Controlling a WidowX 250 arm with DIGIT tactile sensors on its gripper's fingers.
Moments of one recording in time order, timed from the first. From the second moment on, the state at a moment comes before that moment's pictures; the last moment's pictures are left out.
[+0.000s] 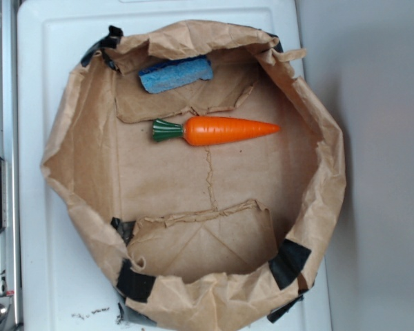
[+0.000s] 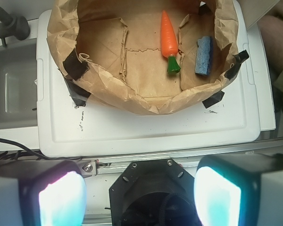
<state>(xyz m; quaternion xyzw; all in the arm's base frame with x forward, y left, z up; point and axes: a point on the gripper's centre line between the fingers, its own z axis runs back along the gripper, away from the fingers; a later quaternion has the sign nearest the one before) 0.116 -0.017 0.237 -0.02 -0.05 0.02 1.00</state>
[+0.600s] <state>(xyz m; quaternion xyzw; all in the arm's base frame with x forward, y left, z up) 0.123 -0.024 0.233 -0.04 -0.04 0.02 1.00</state>
